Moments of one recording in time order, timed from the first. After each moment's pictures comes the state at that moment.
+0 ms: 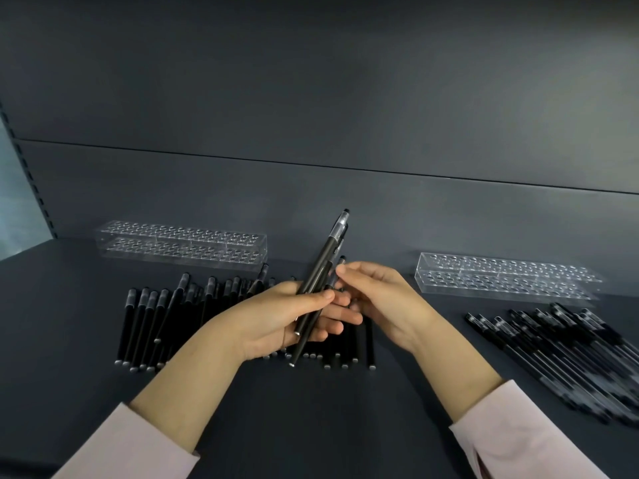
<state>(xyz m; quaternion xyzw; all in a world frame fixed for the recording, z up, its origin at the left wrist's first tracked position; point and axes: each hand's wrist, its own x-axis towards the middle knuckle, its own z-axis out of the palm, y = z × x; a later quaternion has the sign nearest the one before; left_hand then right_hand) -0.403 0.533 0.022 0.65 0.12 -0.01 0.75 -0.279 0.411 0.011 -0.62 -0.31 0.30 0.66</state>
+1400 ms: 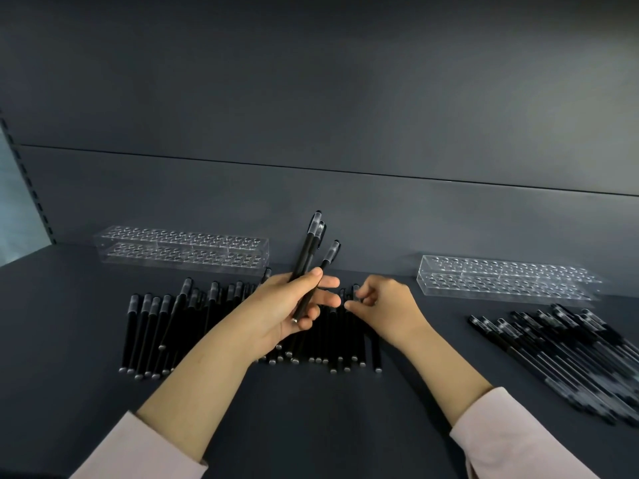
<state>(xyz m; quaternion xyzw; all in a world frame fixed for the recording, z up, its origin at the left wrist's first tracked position) -0.397 0.539 0.022 0.63 0.19 0.10 0.75 -0.259 0.416 -0.015 -0.87 -0.32 0.00 0.36</state>
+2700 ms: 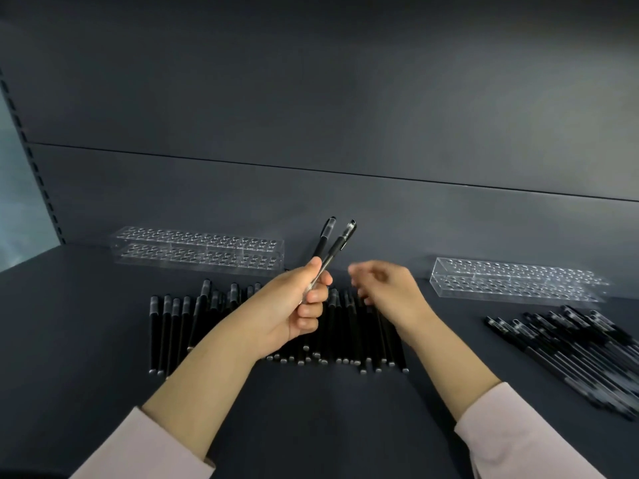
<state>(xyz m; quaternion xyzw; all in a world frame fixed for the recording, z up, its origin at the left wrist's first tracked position) -0.411 0.564 0.026 0.58 0.17 0.07 0.79 -0.285 0.447 0.006 -0.77 -0.25 0.09 0.58</state>
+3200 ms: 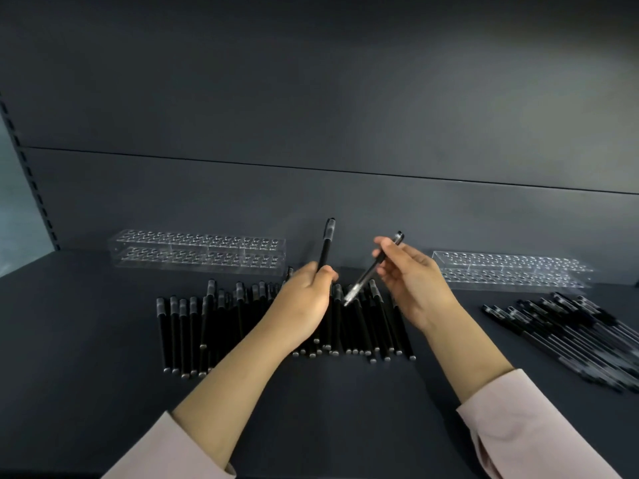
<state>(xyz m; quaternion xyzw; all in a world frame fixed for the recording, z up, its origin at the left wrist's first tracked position) -0.417 0.556 0.016 0.85 0.17 0.19 0.47 -0.291 0.434 0.021 -0.51 -0.16 0.19 0.82</state>
